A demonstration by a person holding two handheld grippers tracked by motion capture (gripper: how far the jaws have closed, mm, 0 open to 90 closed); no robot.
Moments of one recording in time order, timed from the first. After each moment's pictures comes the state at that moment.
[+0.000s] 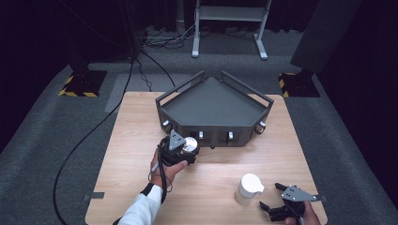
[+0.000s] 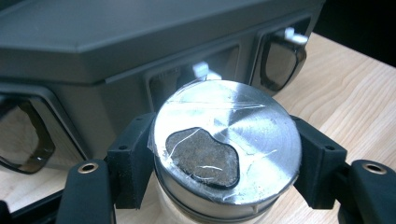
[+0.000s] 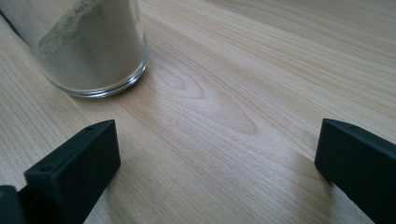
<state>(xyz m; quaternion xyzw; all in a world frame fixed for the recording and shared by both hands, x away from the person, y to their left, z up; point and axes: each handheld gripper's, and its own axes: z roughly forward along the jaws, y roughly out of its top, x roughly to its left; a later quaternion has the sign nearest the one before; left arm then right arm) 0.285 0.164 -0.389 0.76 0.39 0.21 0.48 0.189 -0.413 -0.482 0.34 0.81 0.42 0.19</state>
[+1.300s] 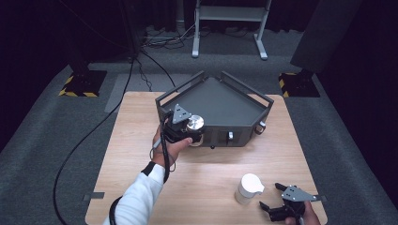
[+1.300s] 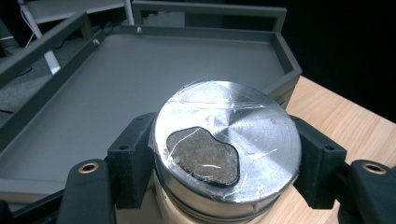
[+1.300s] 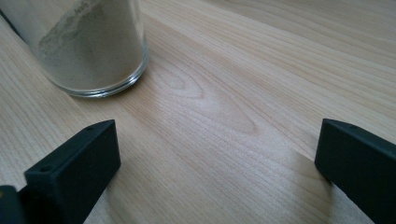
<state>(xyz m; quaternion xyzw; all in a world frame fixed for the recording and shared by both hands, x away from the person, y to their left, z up) 0.315 0.158 -0.309 0.76 0.37 0.21 0.49 0.189 -0.413 -0.482 0.34 0.81 0.42 0.19</state>
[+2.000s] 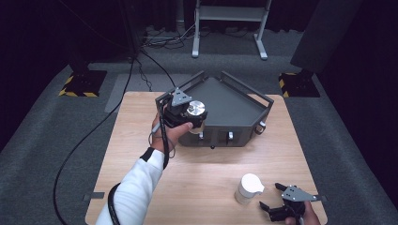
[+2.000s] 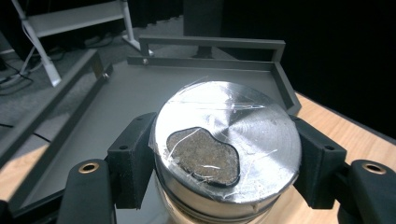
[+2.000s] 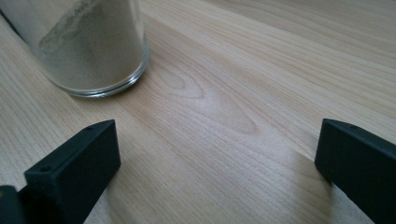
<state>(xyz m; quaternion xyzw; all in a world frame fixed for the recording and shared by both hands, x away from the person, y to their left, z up) 0.338 0.157 -0.273 0.76 0.36 0.22 0.50 0.189 -0.413 -0.482 0.34 0.81 0.43 0.19</state>
